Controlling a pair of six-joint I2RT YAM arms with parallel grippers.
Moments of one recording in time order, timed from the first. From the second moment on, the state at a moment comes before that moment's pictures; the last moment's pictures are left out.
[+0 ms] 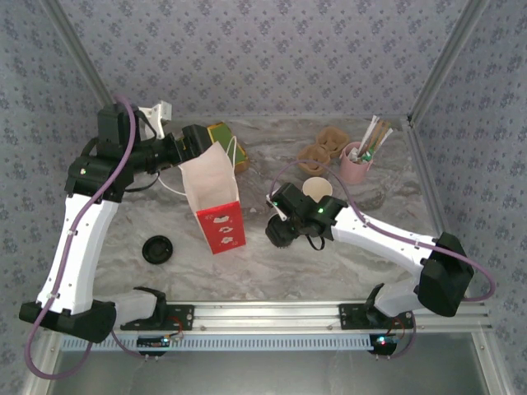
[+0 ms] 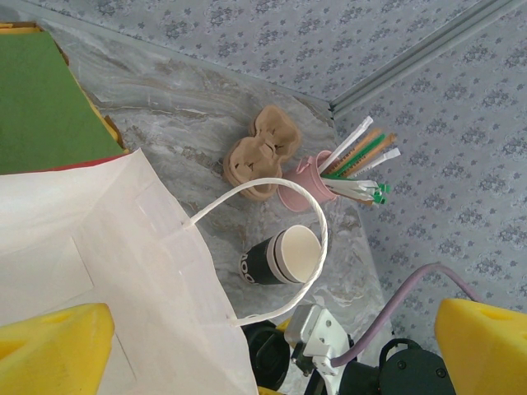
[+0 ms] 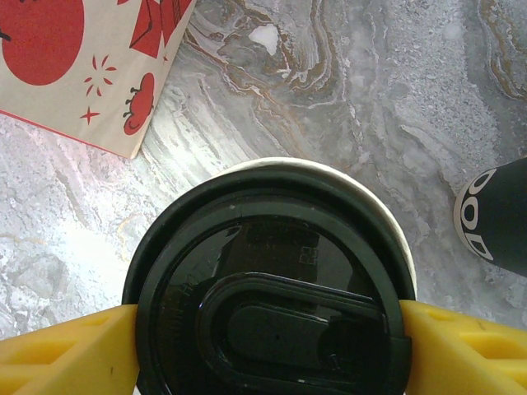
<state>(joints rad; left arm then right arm) -0.28 1.21 1.65 -0.96 0.43 -0.59 0.91 1.39 1.07 -0.75 0.12 0.19</state>
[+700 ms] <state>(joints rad) -0.28 1.21 1.64 -0.96 0.43 -0.59 0.91 1.39 1.08 -0.76 0.12 0.20</state>
